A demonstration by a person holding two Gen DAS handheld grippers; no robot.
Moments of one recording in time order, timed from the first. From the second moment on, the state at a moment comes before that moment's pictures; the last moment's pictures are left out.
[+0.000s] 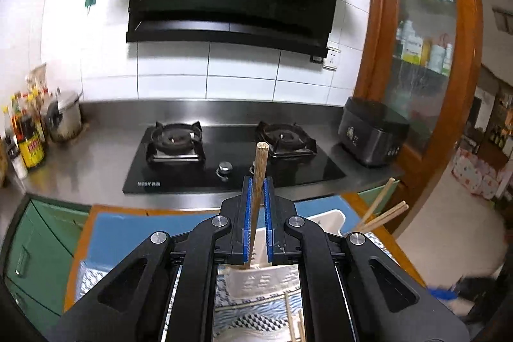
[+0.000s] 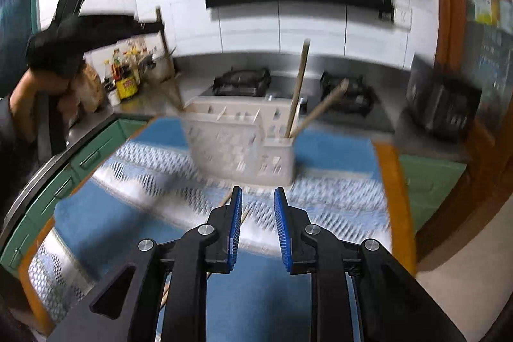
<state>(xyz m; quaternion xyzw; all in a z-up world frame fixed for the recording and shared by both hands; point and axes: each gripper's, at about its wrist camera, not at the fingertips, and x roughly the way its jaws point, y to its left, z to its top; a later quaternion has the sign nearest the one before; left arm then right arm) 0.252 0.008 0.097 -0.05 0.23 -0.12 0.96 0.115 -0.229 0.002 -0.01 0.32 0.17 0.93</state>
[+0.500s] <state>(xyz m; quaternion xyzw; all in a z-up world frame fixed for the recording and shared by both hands) 0.189 0.021 0.100 -0.06 0.21 -0.13 0.97 0.055 -0.170 -0.096 0.04 0.45 0.21 0.87</state>
